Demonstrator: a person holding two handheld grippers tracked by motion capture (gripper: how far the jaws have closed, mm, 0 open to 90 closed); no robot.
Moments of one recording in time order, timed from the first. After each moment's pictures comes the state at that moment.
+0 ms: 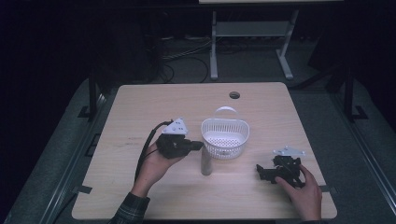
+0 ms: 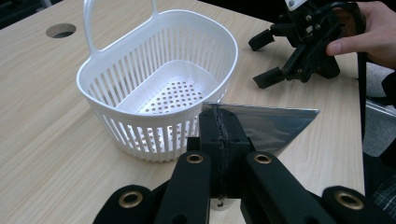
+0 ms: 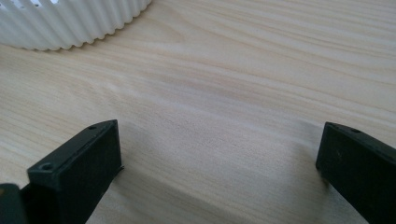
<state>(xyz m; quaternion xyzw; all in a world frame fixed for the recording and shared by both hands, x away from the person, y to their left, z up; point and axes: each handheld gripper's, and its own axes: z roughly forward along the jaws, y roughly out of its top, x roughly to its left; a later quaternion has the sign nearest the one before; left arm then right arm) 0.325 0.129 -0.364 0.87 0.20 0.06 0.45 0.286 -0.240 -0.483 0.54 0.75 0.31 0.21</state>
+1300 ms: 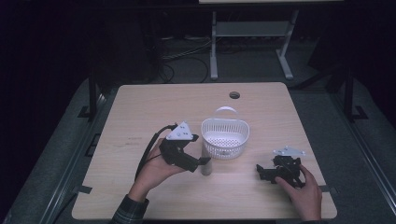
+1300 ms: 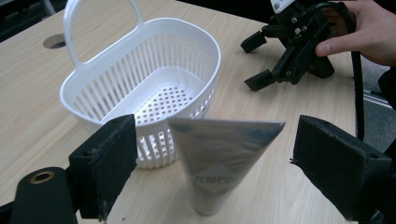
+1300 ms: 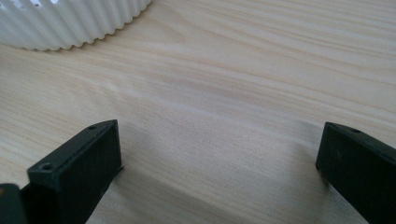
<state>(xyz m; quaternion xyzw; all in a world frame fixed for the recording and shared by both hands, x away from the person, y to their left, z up) 0.307 0.112 -0.357 0.87 0.19 0.08 0.45 0.286 -0.240 -0.483 0.54 0.75 0.31 0.21</state>
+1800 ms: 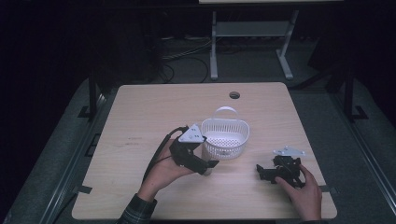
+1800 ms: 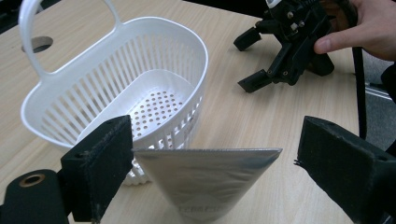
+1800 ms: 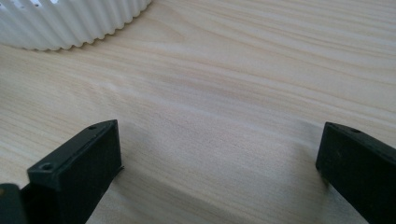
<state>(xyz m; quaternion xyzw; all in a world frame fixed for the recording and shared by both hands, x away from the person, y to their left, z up) 0.307 0.089 -0.367 0.88 0.17 0.08 0.44 0.286 -0.240 -0.483 0.54 0.75 0.31 0.21</state>
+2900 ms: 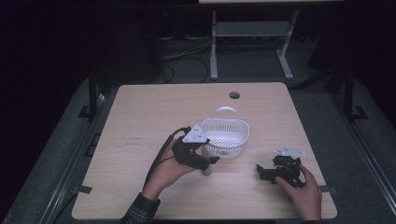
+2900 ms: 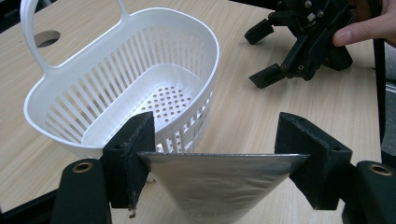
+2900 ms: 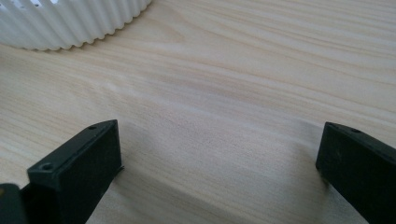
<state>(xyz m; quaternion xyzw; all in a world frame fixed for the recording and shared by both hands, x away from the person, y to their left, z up) 0.311 0.086 -0.372 0.88 0.18 0.09 0.43 0.286 -0.239 -0.483 0.54 0.75 0.31 0.21</state>
